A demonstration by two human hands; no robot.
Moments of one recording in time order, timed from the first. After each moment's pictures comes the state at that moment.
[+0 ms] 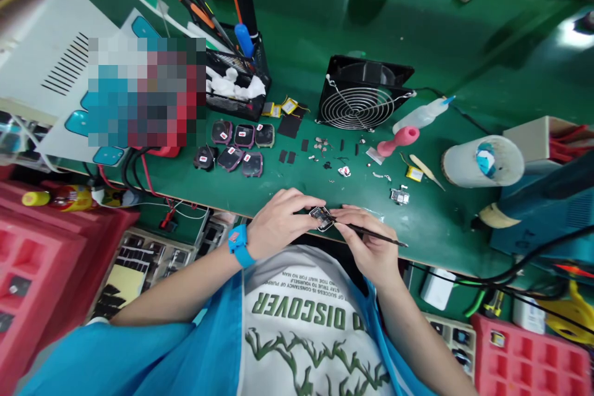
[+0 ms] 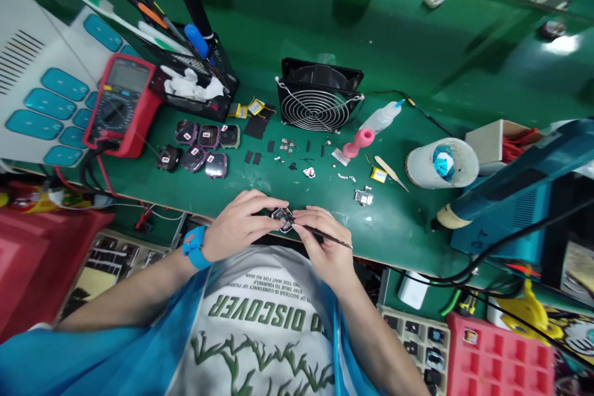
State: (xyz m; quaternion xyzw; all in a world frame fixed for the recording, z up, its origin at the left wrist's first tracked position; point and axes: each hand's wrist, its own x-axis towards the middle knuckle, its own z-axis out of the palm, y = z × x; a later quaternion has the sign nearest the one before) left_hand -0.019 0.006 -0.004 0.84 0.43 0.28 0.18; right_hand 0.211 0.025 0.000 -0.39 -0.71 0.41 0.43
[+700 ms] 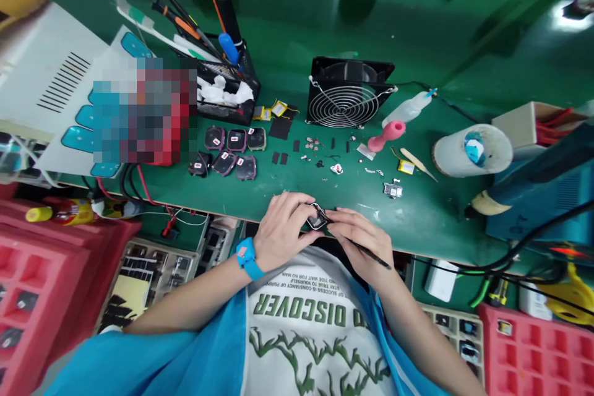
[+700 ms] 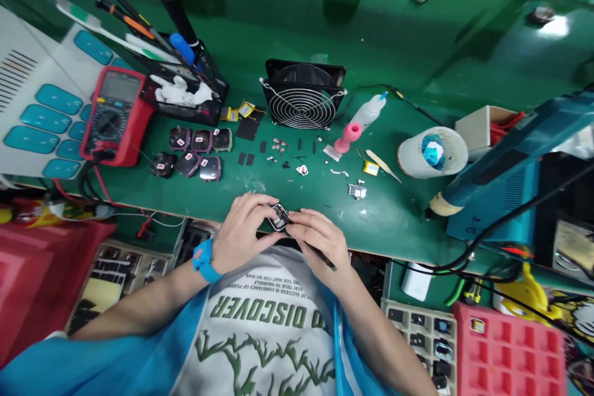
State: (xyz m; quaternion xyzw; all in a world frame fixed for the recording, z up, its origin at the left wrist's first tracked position) left_hand 0.005 -0.009 0.001 0.78 0.53 0.29 0.16; right_hand 0.223 0.018 -0.006 -0.31 -0.78 0.33 0.43
